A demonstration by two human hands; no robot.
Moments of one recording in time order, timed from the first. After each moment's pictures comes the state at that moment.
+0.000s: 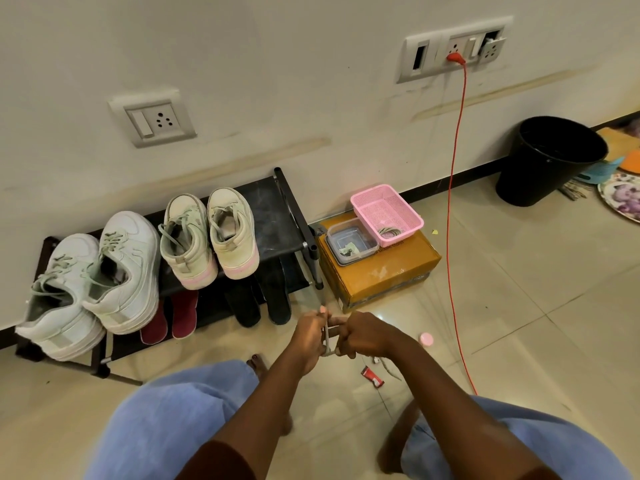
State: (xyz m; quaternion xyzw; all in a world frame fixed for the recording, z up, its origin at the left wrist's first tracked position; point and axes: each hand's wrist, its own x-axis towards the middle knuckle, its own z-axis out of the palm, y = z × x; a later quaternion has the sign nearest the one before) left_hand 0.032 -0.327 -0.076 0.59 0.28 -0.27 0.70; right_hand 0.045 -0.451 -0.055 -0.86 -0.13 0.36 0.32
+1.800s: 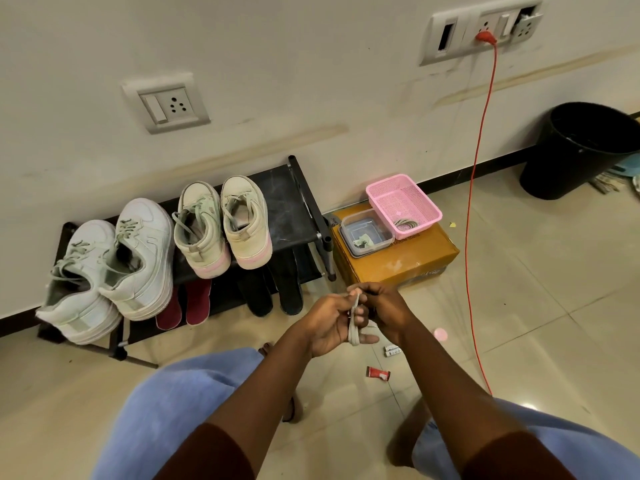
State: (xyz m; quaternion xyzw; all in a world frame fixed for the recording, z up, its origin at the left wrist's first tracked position) left_hand 0.045 -0.319 -0.055 0.42 0.16 -0.39 0.80; right_hand 0.065 -0.451 -0.085 -0.62 0.13 0.25 0.73
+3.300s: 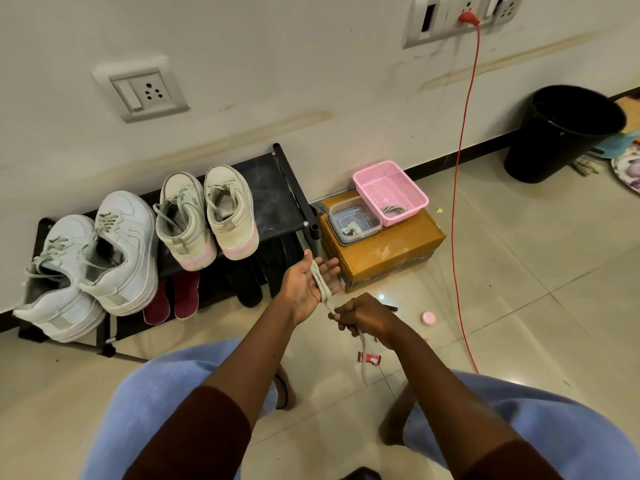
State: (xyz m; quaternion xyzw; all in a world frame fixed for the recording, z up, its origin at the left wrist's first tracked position) left_hand 0.071 -0.309 -0.065 0.44 0.26 -0.24 0.82; right_hand 0.040 -0.454 -0.093 -0.76 0.05 0.35 0.55
